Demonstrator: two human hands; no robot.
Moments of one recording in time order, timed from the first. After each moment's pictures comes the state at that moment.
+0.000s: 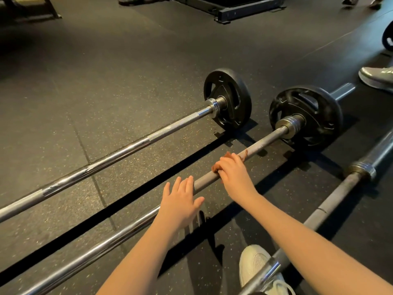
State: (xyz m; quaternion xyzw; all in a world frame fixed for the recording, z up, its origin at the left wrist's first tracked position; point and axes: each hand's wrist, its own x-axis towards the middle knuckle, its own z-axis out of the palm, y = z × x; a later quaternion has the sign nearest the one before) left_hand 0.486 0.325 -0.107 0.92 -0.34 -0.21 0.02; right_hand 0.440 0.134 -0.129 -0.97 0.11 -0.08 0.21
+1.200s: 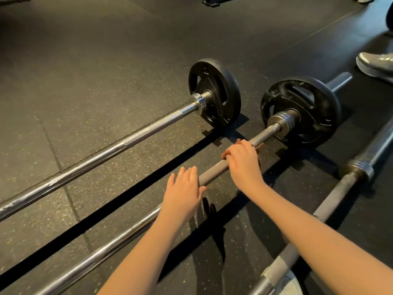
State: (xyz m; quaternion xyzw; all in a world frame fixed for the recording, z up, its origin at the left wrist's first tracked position) left_hand 0.508 0.250 -0.118 0.91 -0.37 -0.16 0.06; right_hand 0.456 0.062 -0.130 -0.95 0.21 -0.12 0.17
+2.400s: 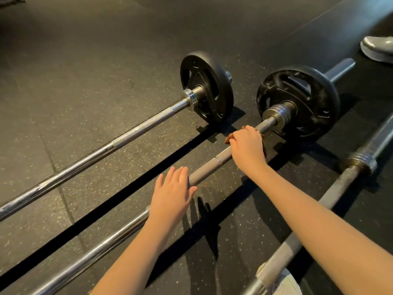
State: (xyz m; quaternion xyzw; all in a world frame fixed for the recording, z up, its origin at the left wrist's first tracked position) left_hand 0.503 0.252 -0.126 0.93 -0.36 -0.09 0.05; right_hand 0.475 0.017 -0.124 -0.95 0.27 -0.10 0.12
